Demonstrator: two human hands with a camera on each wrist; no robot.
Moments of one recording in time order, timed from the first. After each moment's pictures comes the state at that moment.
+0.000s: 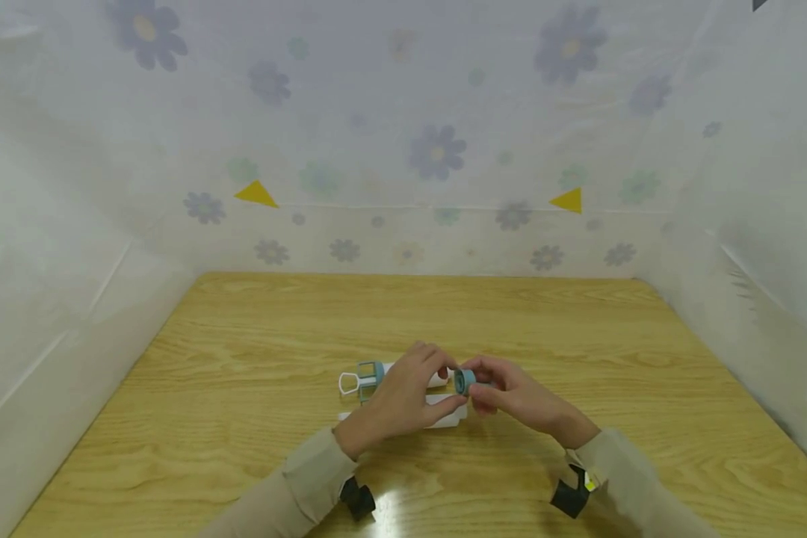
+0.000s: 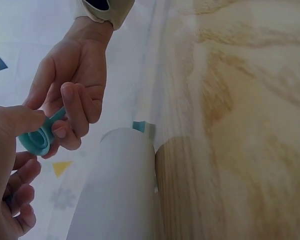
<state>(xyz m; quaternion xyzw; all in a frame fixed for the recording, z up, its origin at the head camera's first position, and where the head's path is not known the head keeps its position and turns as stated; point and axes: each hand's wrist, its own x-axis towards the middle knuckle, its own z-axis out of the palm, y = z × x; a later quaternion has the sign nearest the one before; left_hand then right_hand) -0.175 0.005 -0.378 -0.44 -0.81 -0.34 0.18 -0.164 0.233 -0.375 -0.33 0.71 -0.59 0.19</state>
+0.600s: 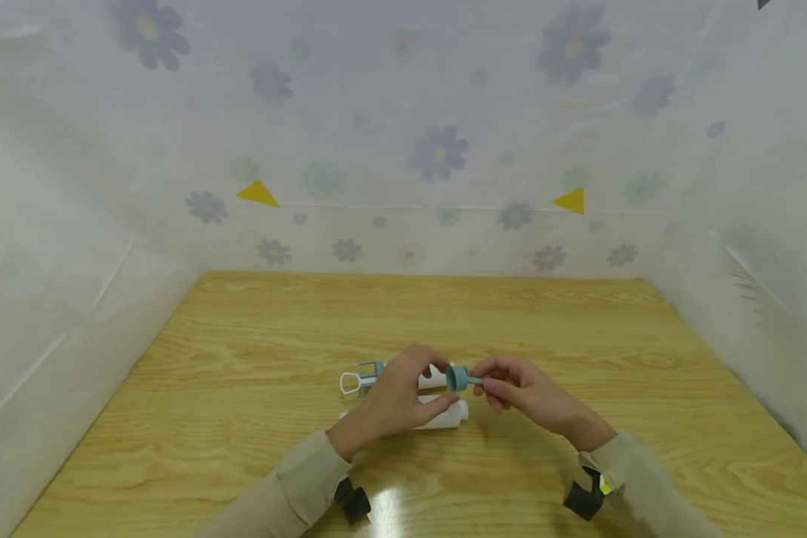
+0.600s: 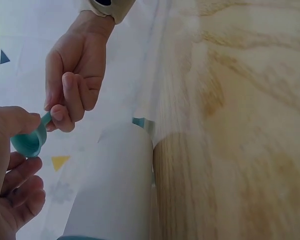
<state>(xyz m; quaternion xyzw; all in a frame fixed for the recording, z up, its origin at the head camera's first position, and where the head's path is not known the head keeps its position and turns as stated) -0.176 -0.001 -0.384 -0.44 -0.78 -0.39 0.20 -0.161 0.248 -0.372 -0.32 0.71 -0.61 0.17</state>
